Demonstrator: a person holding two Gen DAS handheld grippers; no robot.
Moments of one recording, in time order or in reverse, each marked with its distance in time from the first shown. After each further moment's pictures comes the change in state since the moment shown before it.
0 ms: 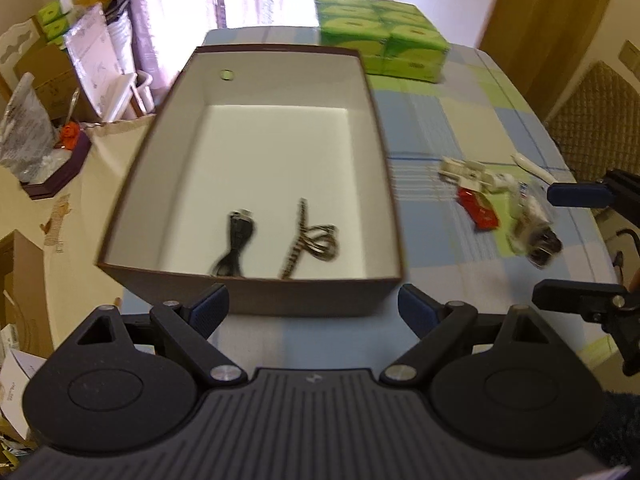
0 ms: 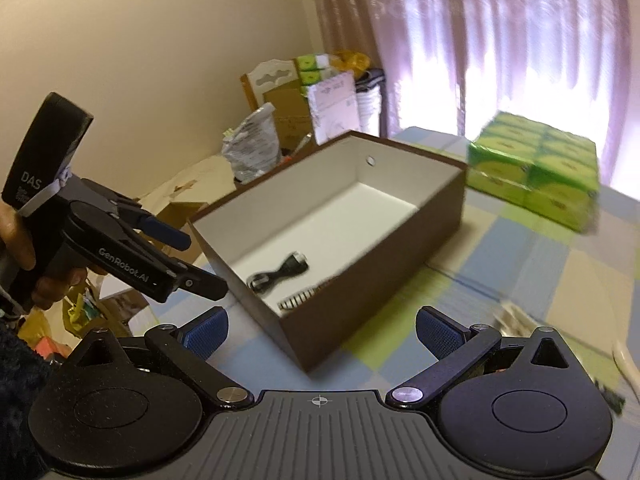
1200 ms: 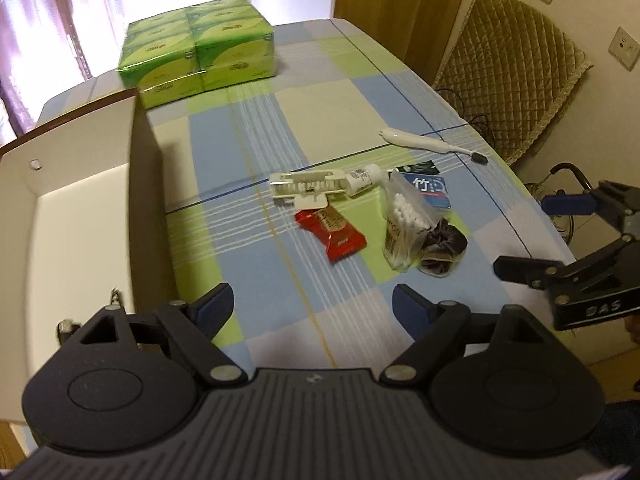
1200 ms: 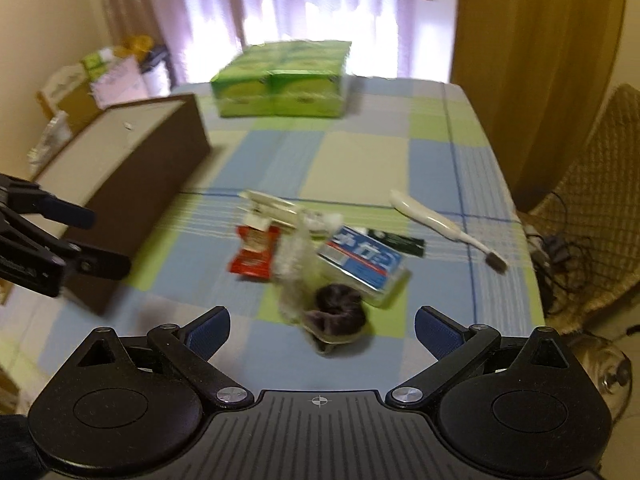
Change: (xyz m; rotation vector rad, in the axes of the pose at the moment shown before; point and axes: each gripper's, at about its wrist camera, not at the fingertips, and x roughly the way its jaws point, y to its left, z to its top) left arm 0.078 -0.158 0.047 0.304 0.006 -0.188; right arm -0.072 -0.104 -0.079 0.349 0.096 -0.517
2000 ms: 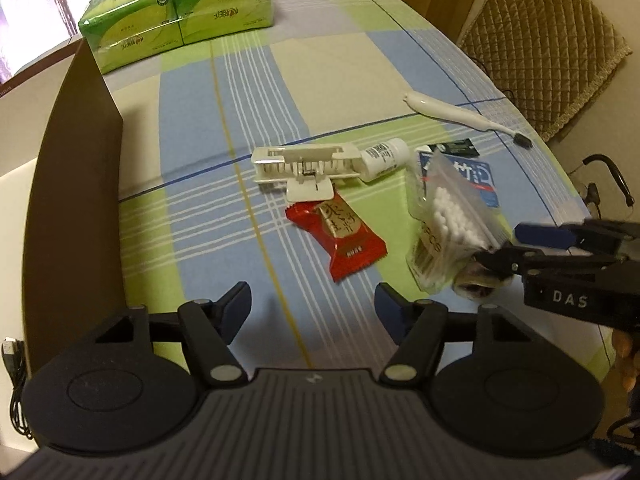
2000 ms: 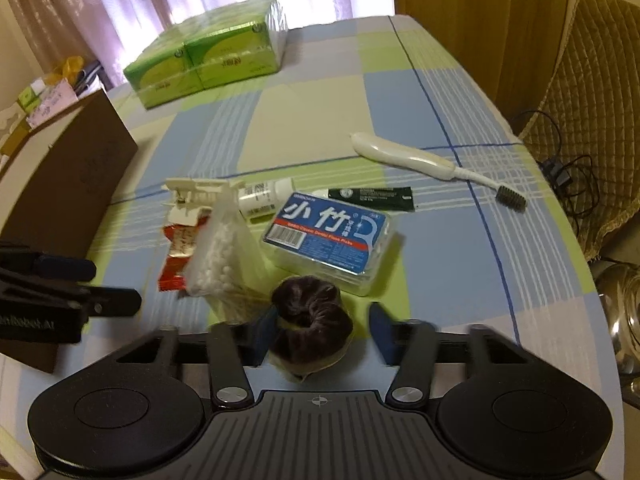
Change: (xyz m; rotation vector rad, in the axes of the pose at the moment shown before) left arm 0.097 0.004 0.018 -0.047 0.101 0.014; right arm 0.089 -0.034 -0.001 0.226 0.086 -0.022
